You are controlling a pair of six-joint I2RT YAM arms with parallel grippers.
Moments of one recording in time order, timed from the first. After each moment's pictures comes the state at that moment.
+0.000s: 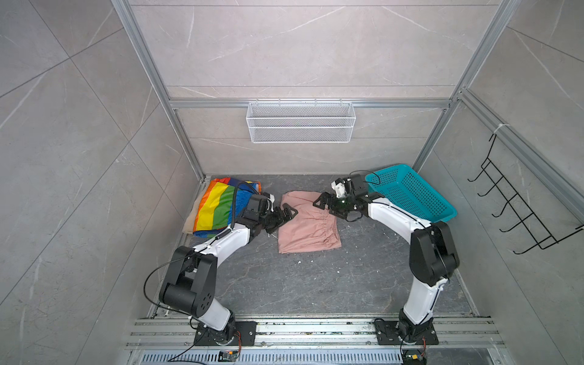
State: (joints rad) left arm -0.35 1.55 1.02 -0.14 0.44 -0.76; right arm 0.40 1.82 1.36 -0.37 -0.47 0.61
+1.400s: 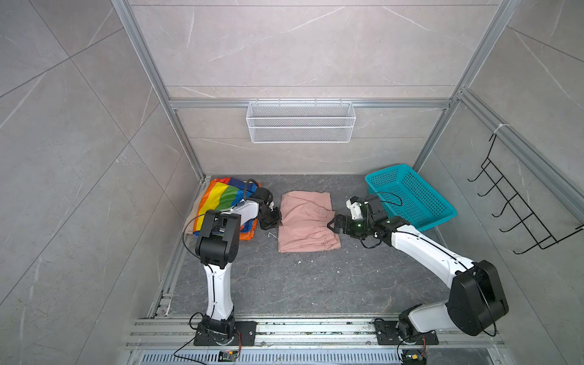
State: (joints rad) left arm -0.26 2.07 1.43 -0.57 0.41 -0.50; right arm 0.41 1.44 1.01 -0.44 -0.33 0.55
